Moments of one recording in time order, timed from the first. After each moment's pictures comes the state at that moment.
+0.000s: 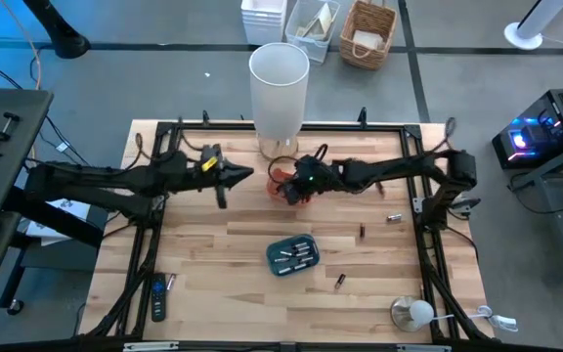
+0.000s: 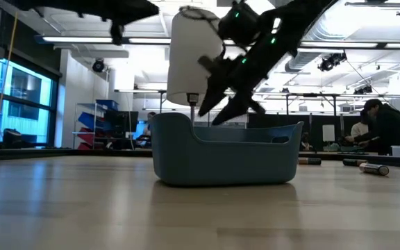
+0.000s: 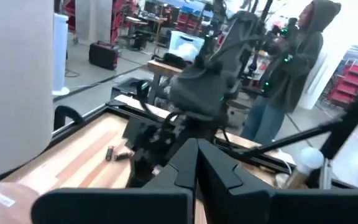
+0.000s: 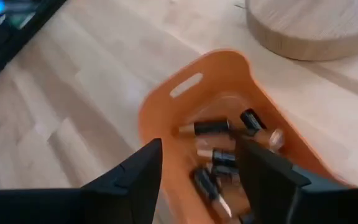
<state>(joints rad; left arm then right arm) 0.08 0.96 0.61 0.31 -0.12 -0.27 -0.15 1.74 1.09 -0.13 0.16 0.67</state>
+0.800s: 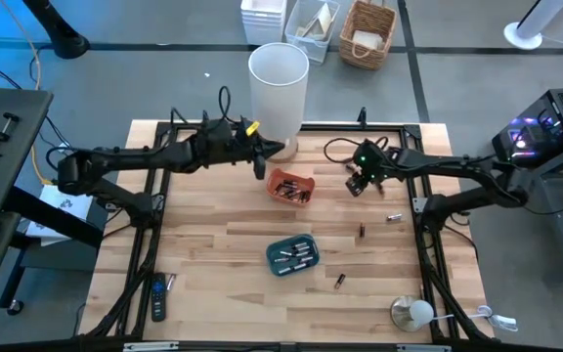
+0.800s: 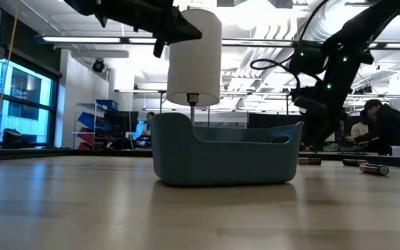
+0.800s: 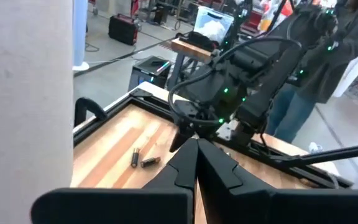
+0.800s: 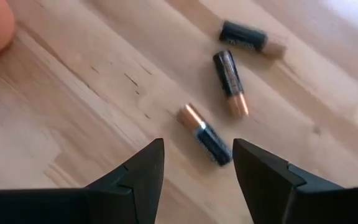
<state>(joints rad) 0.30 1.37 0.96 0.24 0.04 -0.27 -0.53 1.27 0.62 -0.49 0.10 0.31</state>
